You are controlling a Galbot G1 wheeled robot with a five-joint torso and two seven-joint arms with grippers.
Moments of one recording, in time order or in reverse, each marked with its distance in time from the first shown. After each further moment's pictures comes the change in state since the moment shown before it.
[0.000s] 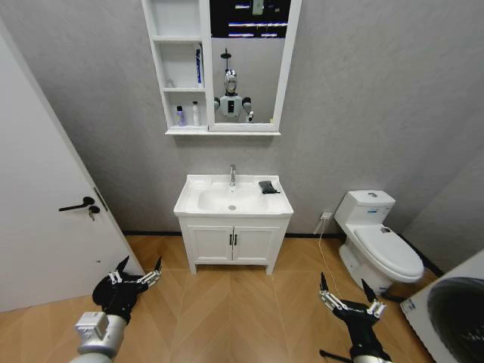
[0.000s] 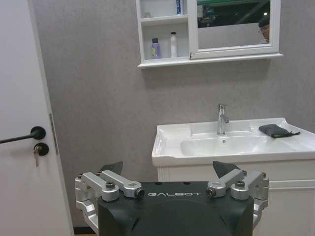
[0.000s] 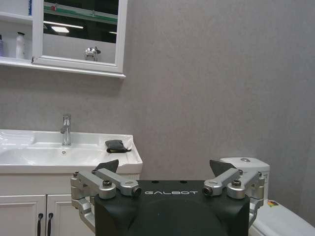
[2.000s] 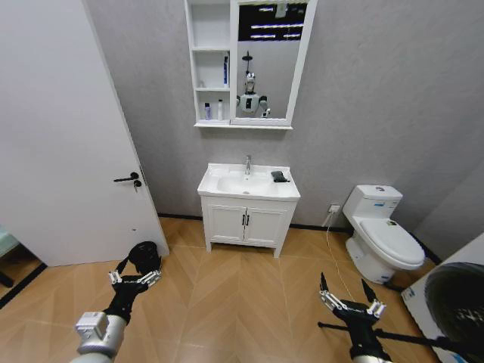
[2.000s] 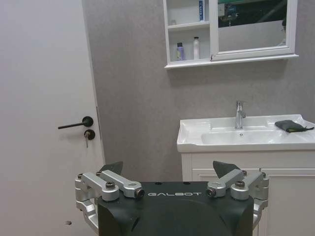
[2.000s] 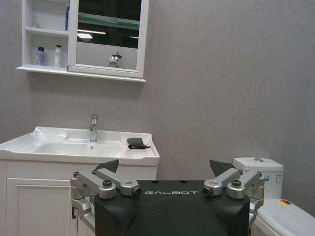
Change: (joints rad) left arm 0.000 0.000 0.000 0.000 0.000 0.000 0.000; right arm 0.000 0.000 0.000 0.000 0.000 0.000 0.000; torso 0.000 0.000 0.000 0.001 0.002
